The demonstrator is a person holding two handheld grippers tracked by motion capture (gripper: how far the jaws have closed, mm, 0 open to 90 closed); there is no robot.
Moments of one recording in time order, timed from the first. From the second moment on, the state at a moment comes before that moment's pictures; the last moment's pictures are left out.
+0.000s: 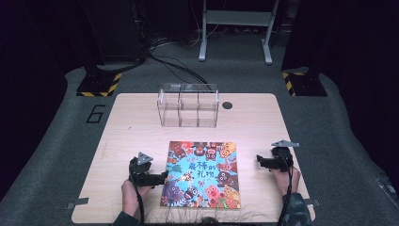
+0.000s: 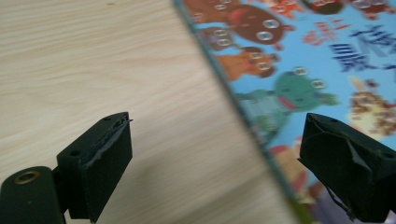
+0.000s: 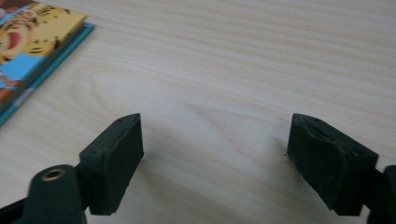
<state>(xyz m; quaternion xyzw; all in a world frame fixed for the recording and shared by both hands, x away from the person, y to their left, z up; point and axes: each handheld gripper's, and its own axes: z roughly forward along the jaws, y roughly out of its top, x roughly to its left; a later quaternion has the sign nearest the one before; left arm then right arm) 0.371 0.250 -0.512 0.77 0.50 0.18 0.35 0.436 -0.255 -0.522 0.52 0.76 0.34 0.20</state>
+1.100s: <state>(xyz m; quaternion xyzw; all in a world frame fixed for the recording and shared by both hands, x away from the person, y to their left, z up) 0.383 0.232 -0.531 0.78 0.48 0.22 0.33 0.446 -0.160 -0.500 0.49 0.82 0.30 0.05</state>
